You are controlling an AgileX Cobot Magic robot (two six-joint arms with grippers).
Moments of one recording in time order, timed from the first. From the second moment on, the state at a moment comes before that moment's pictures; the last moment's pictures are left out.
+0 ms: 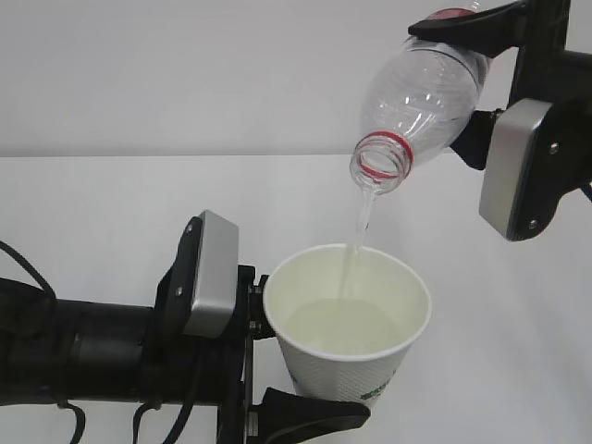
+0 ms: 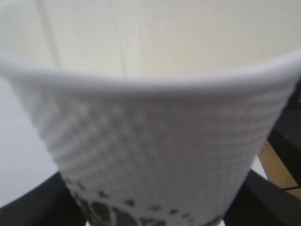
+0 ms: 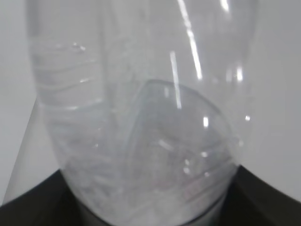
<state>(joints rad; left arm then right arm) -0.69 1.79 -0.57 0.94 -1.07 -0.34 0.20 1.32 -0.70 -0.95 -0.69 -0.85</state>
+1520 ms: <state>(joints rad) -0.69 1.79 -0.57 0.93 -1.06 -0.34 0.20 1.32 -0.70 -0.94 -0.69 -0.87</state>
